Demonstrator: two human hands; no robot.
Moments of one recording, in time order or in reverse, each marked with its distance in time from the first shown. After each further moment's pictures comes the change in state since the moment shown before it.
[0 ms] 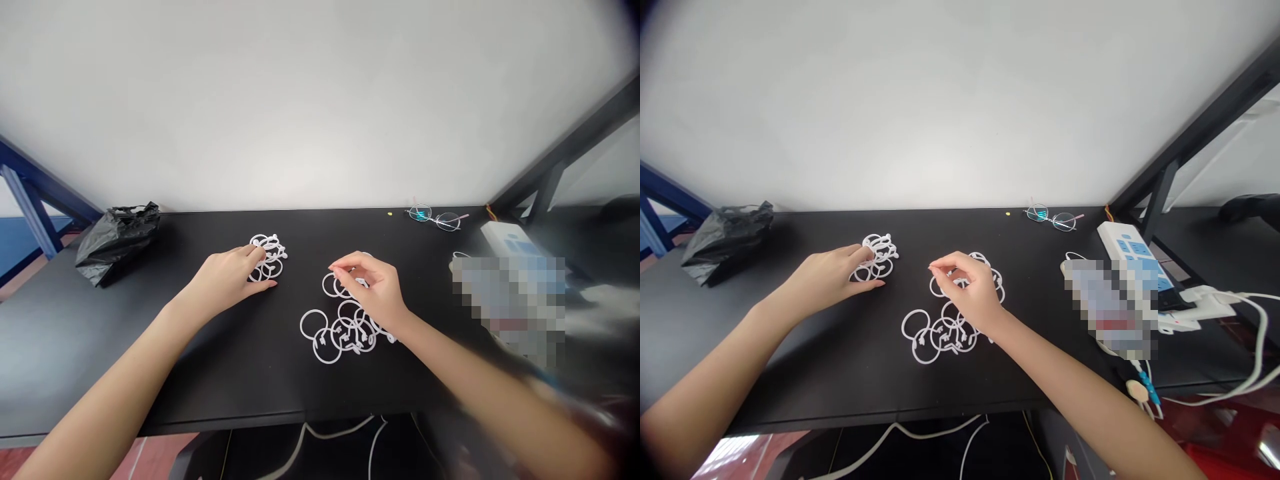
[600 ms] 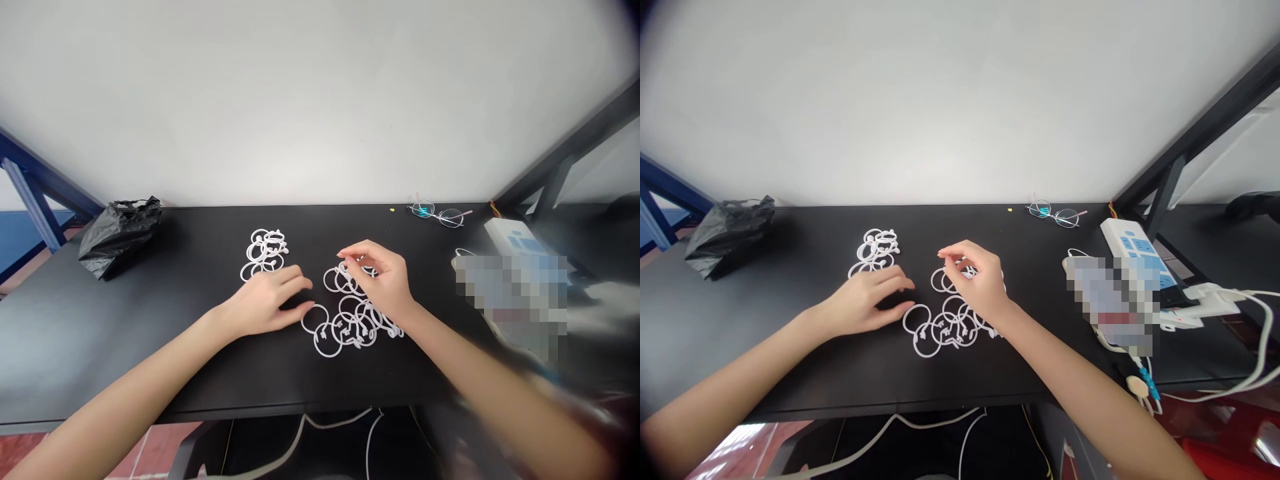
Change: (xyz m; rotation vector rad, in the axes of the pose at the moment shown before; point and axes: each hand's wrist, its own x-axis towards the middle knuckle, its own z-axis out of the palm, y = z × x) left_hand -0.010 0.048 0.018 -0.417 0.097 0.405; right_hand 0.004 0.002 -0.006 -0.167 0.066 -0.112
